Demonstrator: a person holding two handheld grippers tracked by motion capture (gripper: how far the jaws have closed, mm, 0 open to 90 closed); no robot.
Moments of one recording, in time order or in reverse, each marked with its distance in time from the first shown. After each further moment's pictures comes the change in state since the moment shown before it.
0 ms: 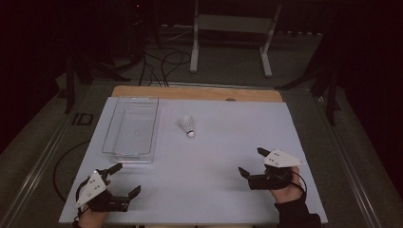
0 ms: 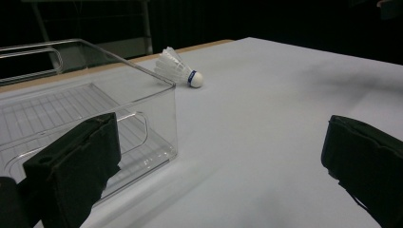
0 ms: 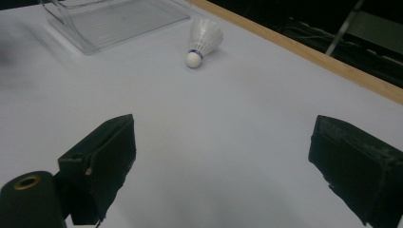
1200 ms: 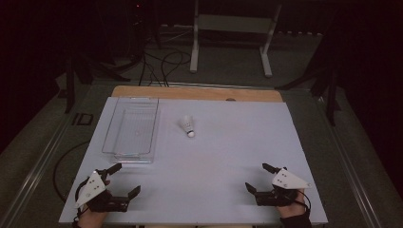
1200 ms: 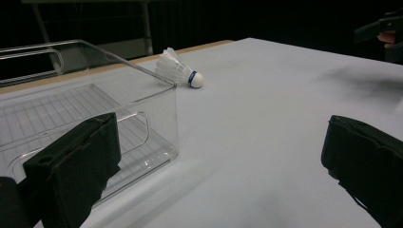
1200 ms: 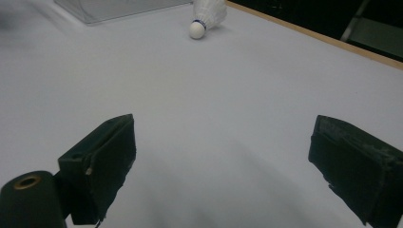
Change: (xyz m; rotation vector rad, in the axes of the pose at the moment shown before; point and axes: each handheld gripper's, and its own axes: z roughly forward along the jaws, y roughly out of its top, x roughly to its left) left arm 0.001 0.000 -0.001 -0.004 0.002 0.002; right arm -0.001 -0.077 -0.004 -0.074 0.011 0.000
